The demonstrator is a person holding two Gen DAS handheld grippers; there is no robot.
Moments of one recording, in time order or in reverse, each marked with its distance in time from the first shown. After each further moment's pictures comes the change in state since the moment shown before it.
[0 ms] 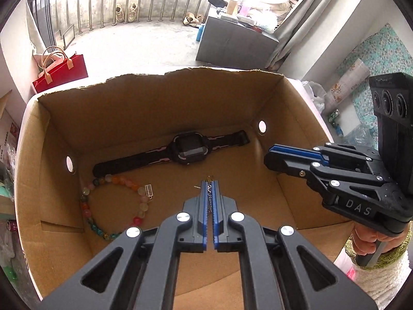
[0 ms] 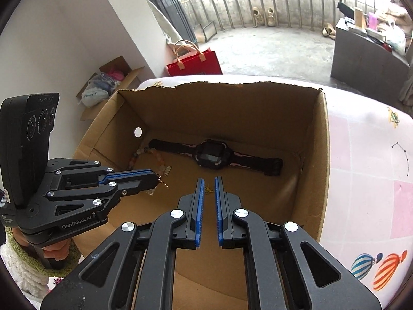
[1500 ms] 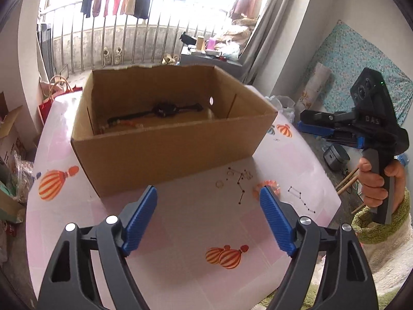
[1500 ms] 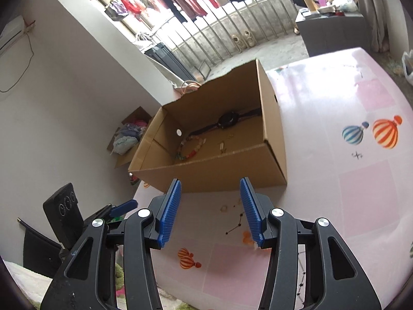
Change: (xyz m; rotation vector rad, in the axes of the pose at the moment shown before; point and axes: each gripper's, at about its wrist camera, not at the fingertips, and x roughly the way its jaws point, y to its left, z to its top) left arm -0.093 -0.027 -0.191 0.128 -0.240 -0.053; right arm -0.128 0.019 -0.156 0.295 -0.232 0.161
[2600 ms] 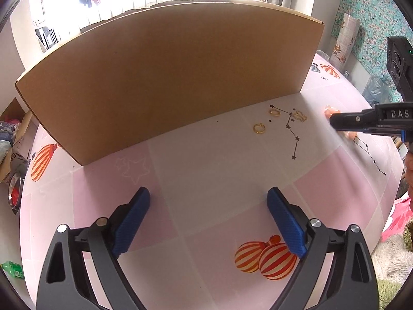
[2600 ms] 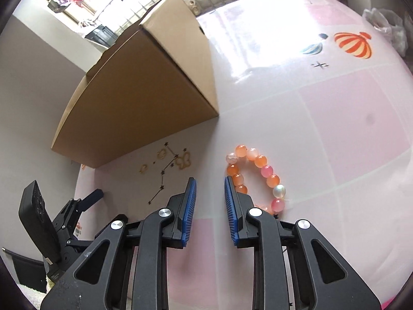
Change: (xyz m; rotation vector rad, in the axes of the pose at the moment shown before) left arm 0.094 -0.009 -0.034 0.105 0.171 0.238; right arm 0.065 -0.058 -0.051 0.161 0.128 -0.254
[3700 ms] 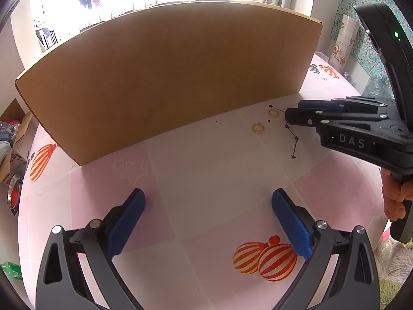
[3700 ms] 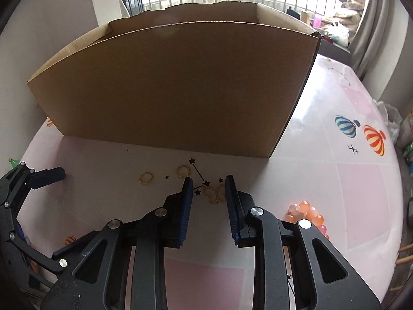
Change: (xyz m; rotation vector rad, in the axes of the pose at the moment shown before) left arm 0.002 -0.004 0.001 0.000 -0.013 0.002; right arm 0.033 0.077 -0.010 -0.428 -0.116 -0.265
